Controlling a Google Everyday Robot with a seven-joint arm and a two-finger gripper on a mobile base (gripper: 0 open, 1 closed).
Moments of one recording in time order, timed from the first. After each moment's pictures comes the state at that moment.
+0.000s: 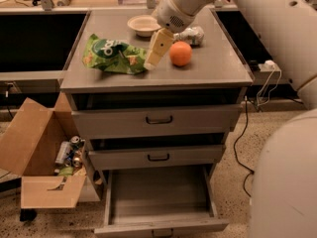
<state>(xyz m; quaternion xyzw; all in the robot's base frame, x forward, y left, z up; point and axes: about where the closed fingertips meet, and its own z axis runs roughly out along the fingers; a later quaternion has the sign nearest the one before) 0.685 -0.009 0.942 -0.65 0.69 0.09 0.32</state>
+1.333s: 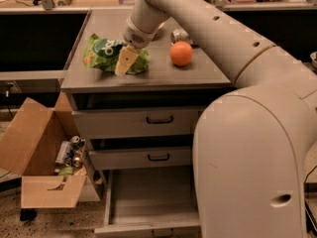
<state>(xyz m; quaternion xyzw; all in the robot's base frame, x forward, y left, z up) 0.734 0.079 0.871 -0.64 0.71 0.10 0.27</state>
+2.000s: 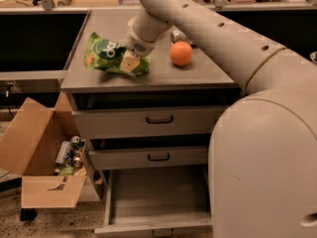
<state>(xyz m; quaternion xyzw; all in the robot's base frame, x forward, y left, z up) 0.722 0.072 0.848 -0.64 0.72 0.09 0.27</state>
